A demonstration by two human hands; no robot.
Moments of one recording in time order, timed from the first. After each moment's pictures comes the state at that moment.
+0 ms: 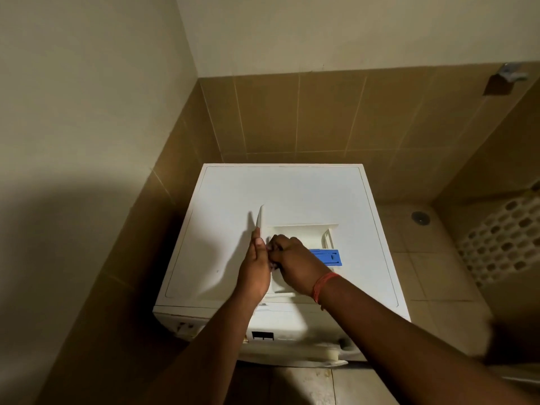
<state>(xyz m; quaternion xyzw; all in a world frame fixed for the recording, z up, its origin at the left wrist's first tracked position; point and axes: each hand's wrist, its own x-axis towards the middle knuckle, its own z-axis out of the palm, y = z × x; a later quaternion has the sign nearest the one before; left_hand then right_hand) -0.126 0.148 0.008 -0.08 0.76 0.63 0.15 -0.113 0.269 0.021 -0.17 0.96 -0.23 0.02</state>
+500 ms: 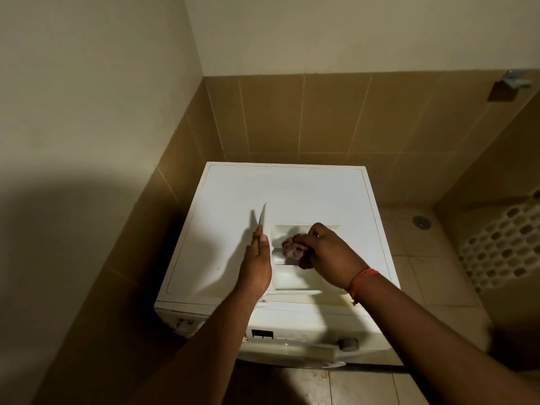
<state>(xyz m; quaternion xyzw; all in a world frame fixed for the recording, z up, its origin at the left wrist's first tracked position) -0.129 0.148 0.013 -0.09 0.79 0.59 0.14 -0.107 0.325 0.040 -0.11 0.96 -0.25 0.03</state>
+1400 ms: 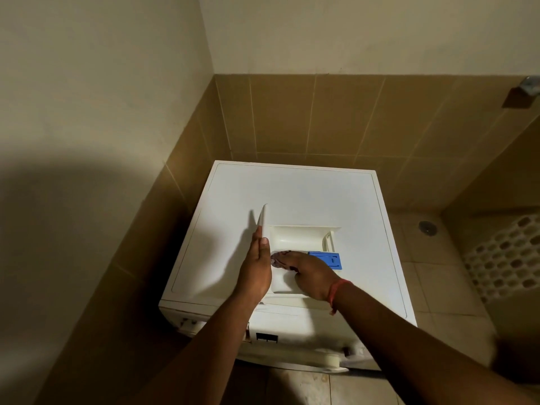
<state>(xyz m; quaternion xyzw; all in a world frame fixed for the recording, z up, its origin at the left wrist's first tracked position) -0.131 0.134 0.019 -0.09 0.77 0.62 0.13 -0.114 0.282 0.003 -0.08 0.89 -0.39 0.19</state>
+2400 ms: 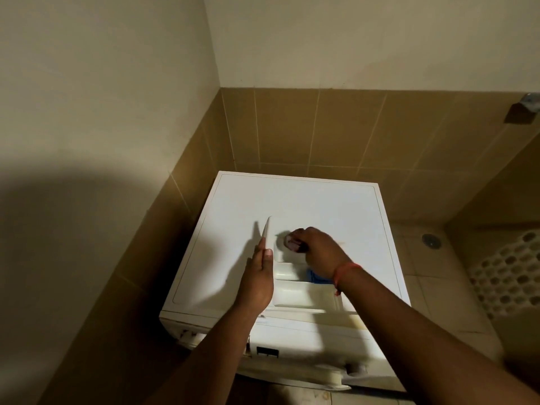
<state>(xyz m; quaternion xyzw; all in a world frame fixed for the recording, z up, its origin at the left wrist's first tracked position) -0.133 0.132 0.017 -0.07 0.82 0.56 0.12 -0.164 0.301 0.038 -0.06 0.94 -0.31 0.08</state>
